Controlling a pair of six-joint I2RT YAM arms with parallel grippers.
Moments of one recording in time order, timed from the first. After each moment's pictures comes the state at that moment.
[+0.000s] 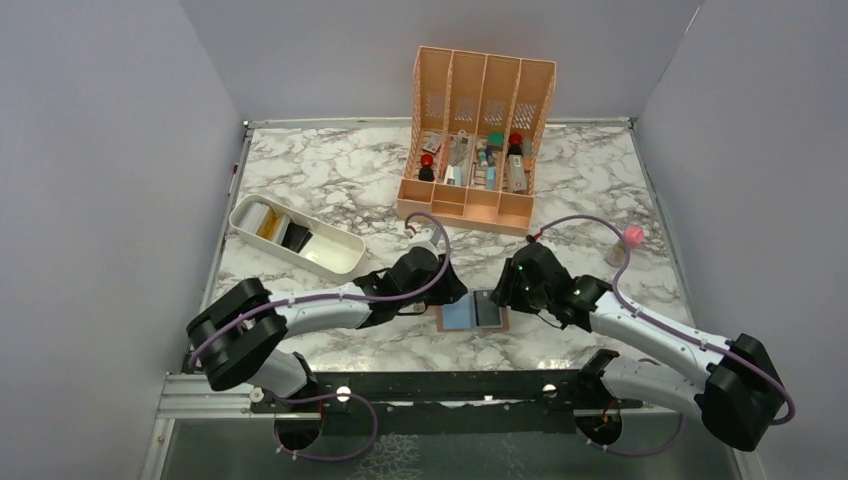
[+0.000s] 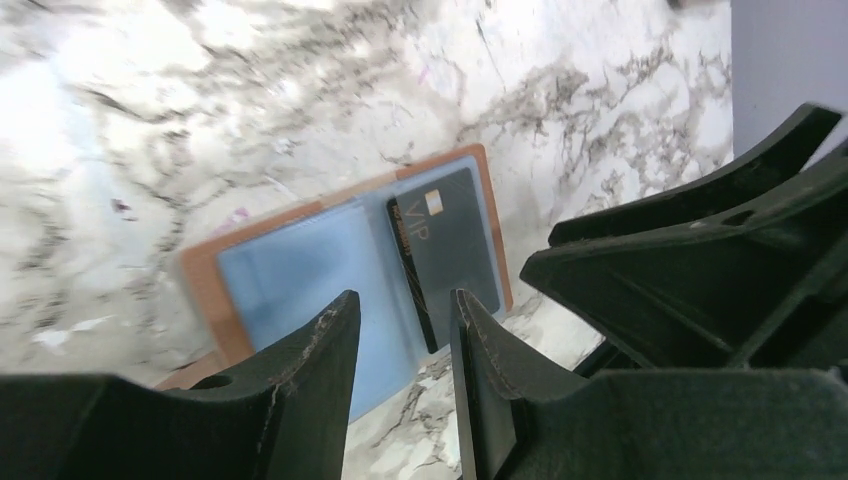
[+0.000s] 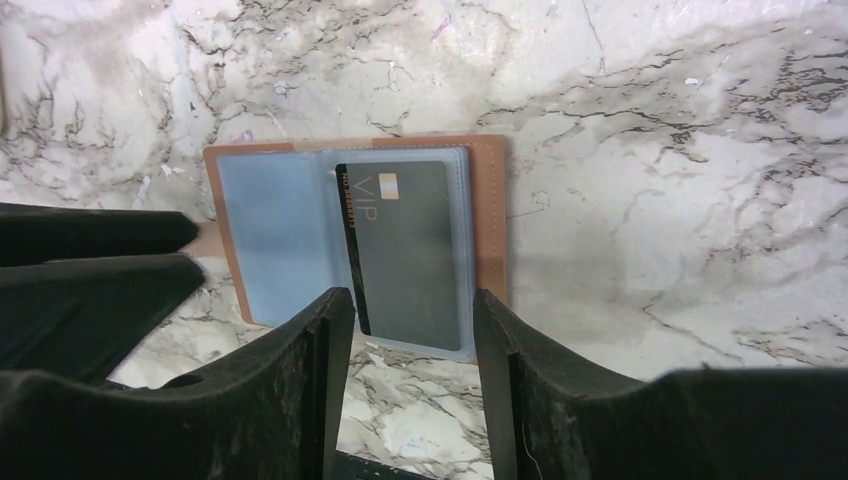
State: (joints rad) left arm -0.98 1.47 0.64 0.25 -0.06 -0.91; right arm 0.73 1.02 0.54 -0.42 0.15 0.84
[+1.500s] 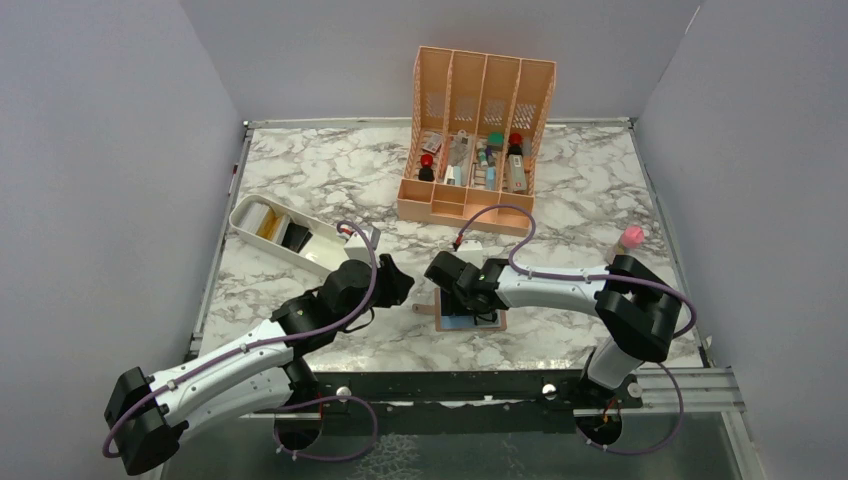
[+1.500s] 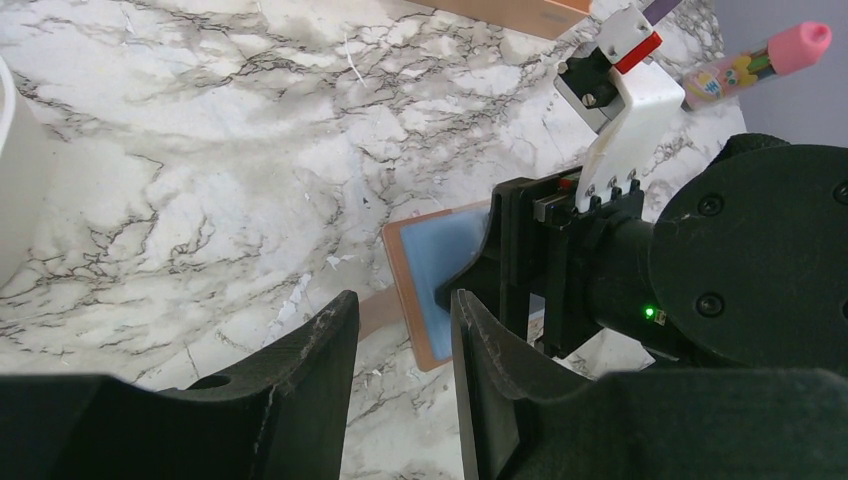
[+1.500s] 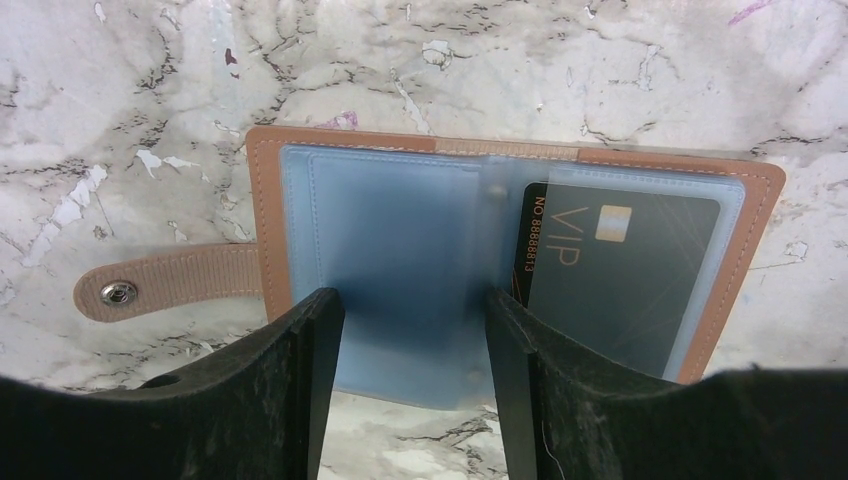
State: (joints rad) left arm -0.92 0.79 0.50 -0.17 -0.28 -0.73; right arm 1.05 1.65 0.96 -0.51 0.34 0.92
